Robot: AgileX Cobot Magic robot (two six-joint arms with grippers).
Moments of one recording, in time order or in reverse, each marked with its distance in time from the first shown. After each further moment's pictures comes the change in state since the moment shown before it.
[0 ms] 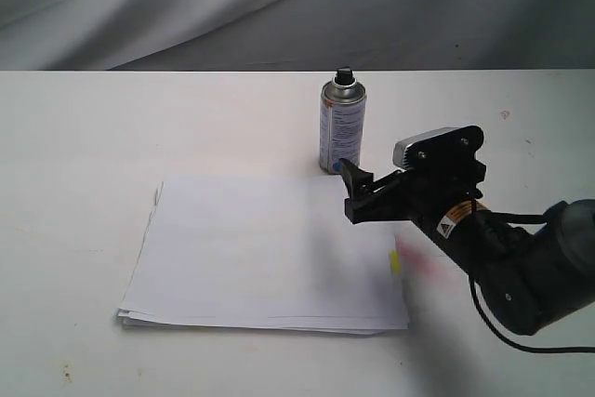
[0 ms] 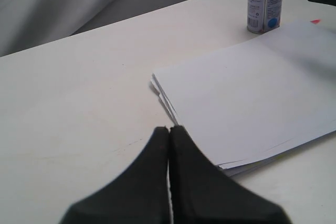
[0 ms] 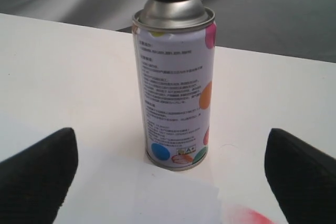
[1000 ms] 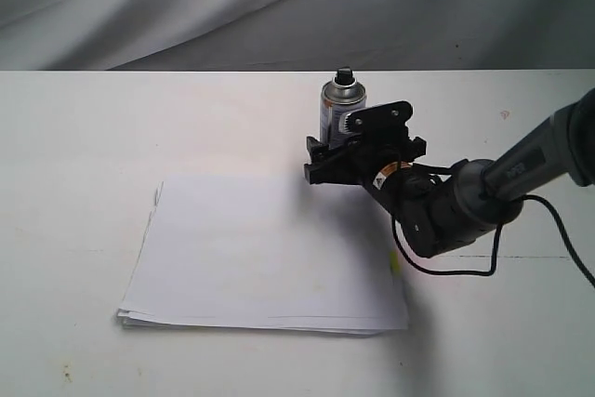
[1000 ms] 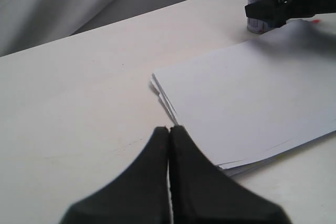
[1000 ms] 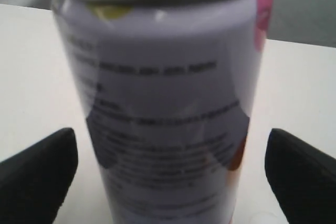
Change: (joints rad) left arm 0.000 0.000 0.000 0.000 0.000 0.000; right arm 0.000 0.282 -0.466 0.060 0.235 -0.040
